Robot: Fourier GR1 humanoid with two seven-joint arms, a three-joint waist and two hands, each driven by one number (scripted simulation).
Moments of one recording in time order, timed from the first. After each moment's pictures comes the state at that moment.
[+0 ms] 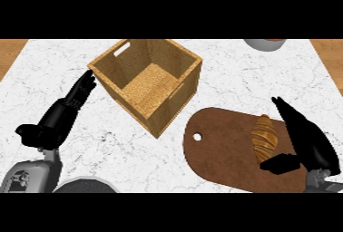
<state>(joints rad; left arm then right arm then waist) -0.19 0.21 0.03 -1.57 -0.05 -0.19 0.02 -0.04 -0.26 0.07 -1.80 0.80 0.28 0.47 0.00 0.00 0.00</state>
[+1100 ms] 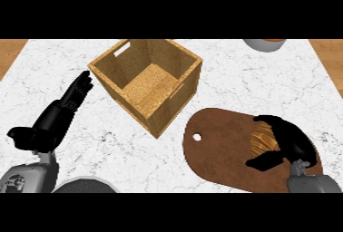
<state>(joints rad) -0.17 0.18 0.07 -1.61 -0.06 -0.23 0.04 -0.08 -0.22 0.05 -1.54 0.87 0.29 0.37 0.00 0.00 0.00</state>
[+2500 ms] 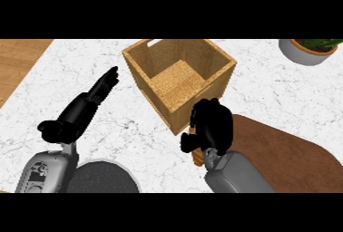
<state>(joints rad) -0.26 0.14 -0.01 -1.56 -0.08 -0.28 0.02 -0.43 -0.01 0.53 -1.49 1.05 0.01 0.98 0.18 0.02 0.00</state>
